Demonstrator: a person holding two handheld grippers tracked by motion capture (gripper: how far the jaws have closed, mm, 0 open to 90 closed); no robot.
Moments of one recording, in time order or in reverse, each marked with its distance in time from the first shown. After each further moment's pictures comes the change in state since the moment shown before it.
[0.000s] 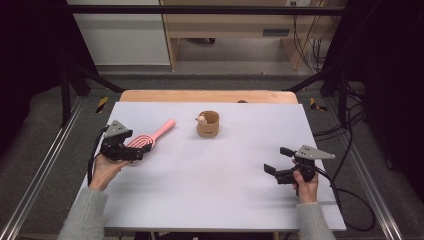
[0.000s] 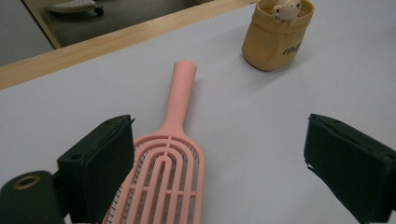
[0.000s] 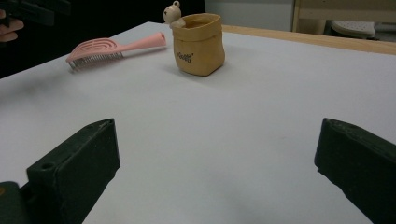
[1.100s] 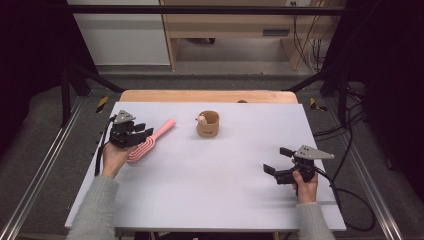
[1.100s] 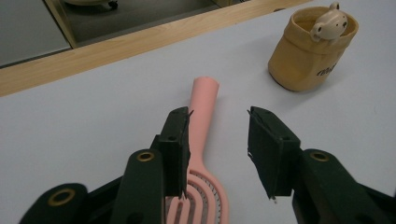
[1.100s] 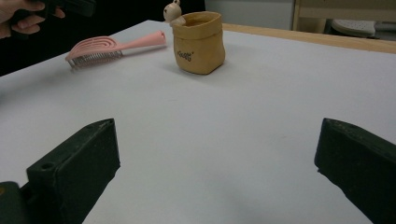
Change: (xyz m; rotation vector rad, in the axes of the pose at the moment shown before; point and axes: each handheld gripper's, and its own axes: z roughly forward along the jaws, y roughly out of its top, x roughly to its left) left arm 0.014 0.019 0.033 0.009 0.051 -0.057; right arm 0.001 0.000 0.001 0.007 -0.002 -0.003
